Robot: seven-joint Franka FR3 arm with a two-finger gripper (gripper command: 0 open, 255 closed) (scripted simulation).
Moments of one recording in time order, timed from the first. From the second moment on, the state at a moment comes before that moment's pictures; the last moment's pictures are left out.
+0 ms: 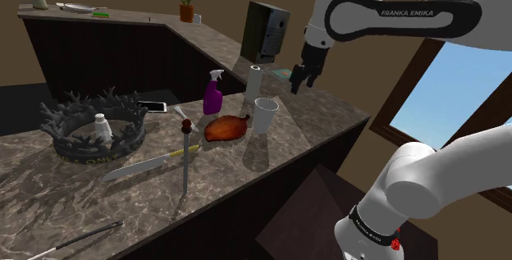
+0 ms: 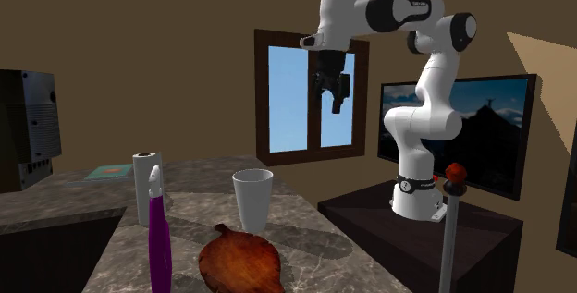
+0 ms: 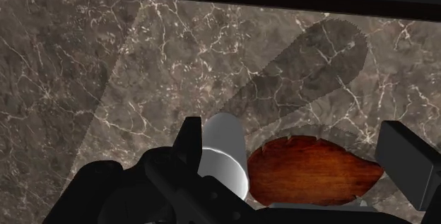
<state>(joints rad) 0.00 -0.56 -0.07 -2.34 -0.14 1.82 0.06</state>
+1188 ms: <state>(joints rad) -0.02 0.08 -0.12 -2.11 -0.17 2.25 0.03</state>
